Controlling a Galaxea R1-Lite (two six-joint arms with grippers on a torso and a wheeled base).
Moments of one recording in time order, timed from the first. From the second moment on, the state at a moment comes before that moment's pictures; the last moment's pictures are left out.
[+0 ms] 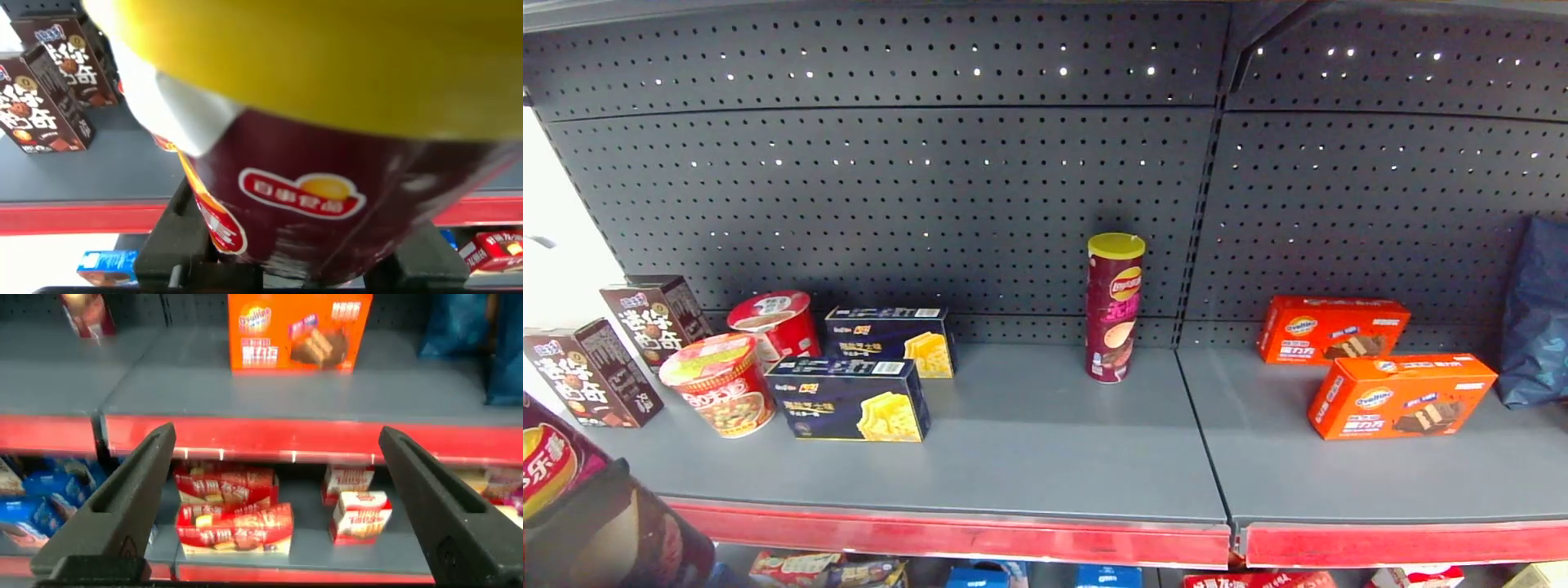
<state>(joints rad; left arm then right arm) 0.00 0.69 -0.28 -0.34 -0.05 -0.01 -0.01 0.02 -0.01 -0.01 0.00 -0.02</state>
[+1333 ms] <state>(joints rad) -0.02 0.70 -0.22 -0.34 -0.11 -0.01 0.33 1.37 -0.76 -0.55 0.30 0.03</state>
